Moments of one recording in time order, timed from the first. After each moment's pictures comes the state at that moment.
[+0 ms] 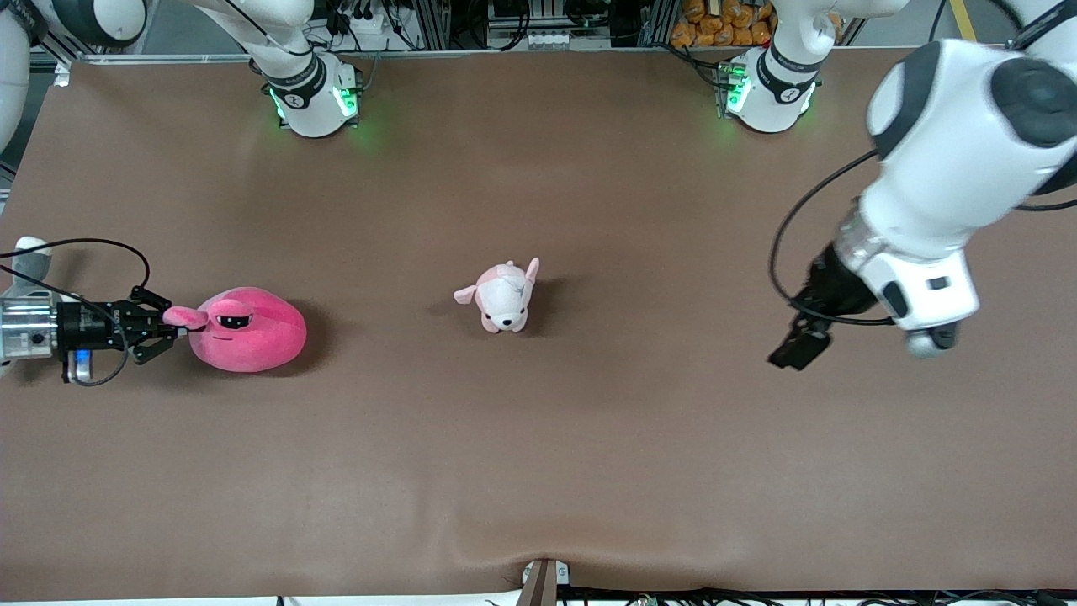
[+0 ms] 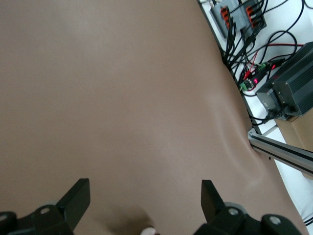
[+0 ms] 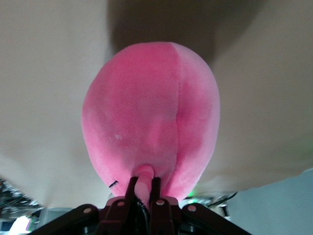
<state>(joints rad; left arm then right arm) -0.19 0.26 -0.10 -1.42 -0.03 1.88 -1.27 -0.32 0.66 -0.11 -1.48 0.67 1.44 0.62</state>
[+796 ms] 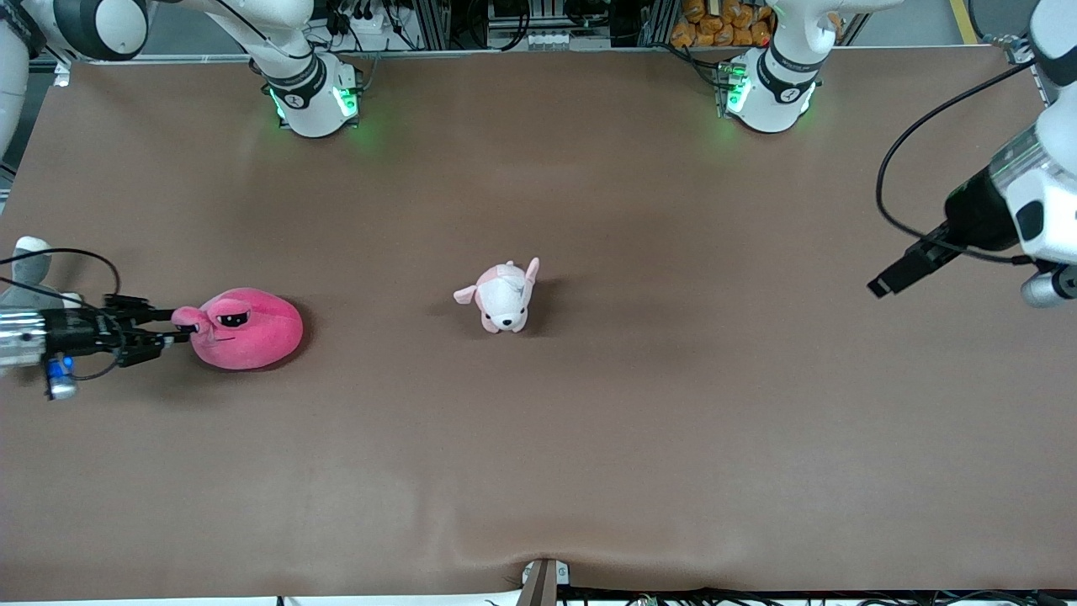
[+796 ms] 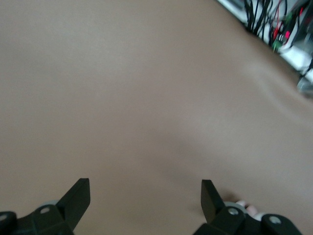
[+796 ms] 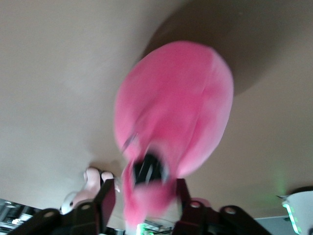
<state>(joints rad) -0.02 0.09 -0.10 -1.49 -0.06 1.66 -0.65 -0.31 0.69 -0.09 -1.27 0.54 1.36 0.40</state>
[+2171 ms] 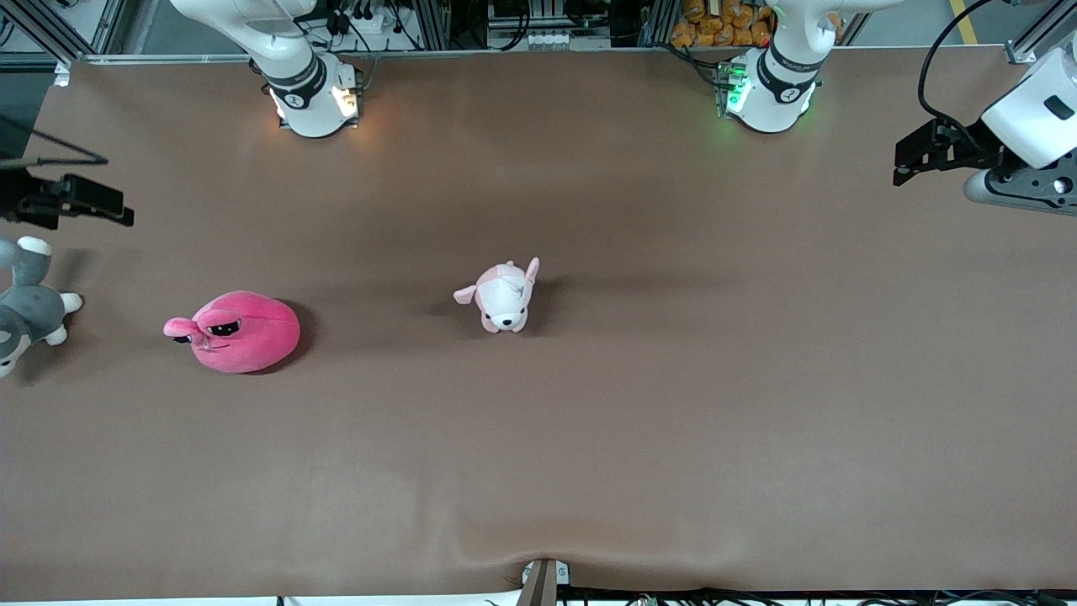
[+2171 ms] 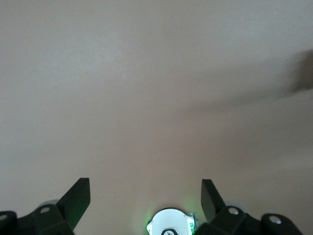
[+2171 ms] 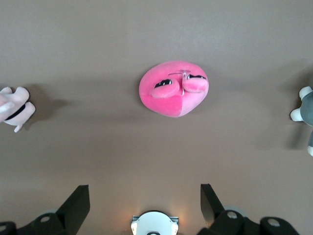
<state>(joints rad) -0.02 -0.01 -0.10 -1.50 0.03 1.40 0.09 0.05 0.11 -0.08 -1.35 0.03 1.28 -0.06</state>
